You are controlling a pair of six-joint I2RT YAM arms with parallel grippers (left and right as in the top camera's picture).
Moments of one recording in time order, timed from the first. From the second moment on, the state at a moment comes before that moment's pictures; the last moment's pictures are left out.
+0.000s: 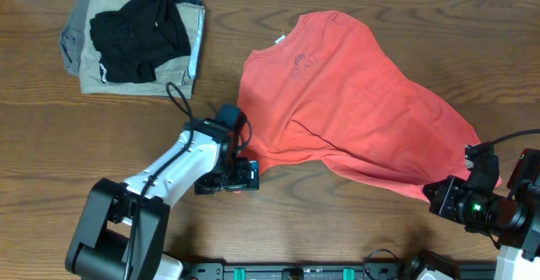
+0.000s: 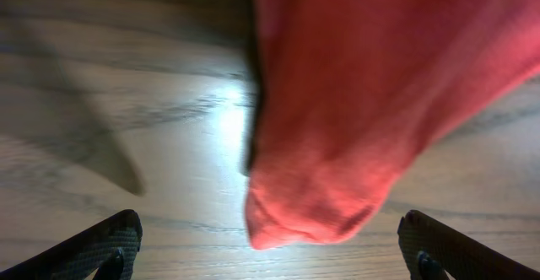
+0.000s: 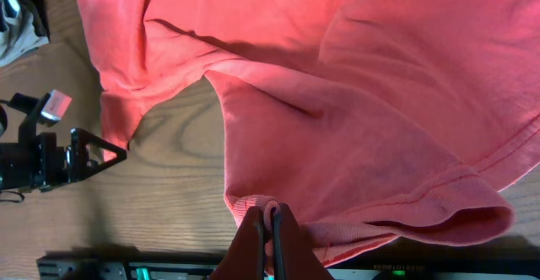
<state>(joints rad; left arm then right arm) -0.42 1.63 0.87 -0.90 0.20 -0.44 -0.46 0.84 1.03 -1.48 -0.48 -0.04</state>
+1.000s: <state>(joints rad) -0.45 1.63 0.87 -0.89 0.12 -0.45 -0.46 0.84 1.03 -1.50 -0.48 -0.04</state>
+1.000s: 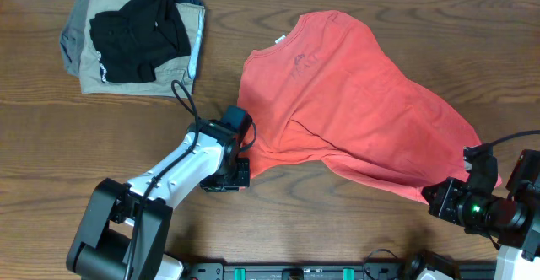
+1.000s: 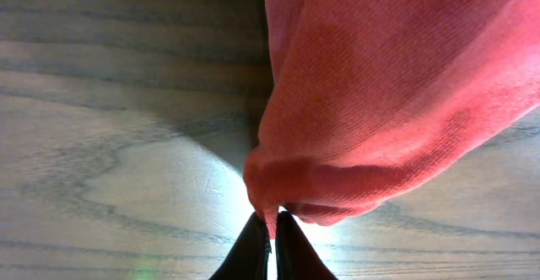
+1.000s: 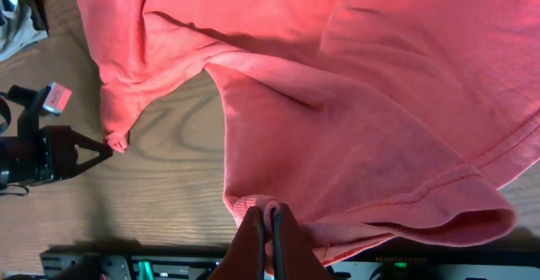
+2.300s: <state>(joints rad) -0.45 1.14 1.46 -1.55 -0.21 -0.49 -0.46 0.86 1.36 -1.50 -0.45 -0.03</state>
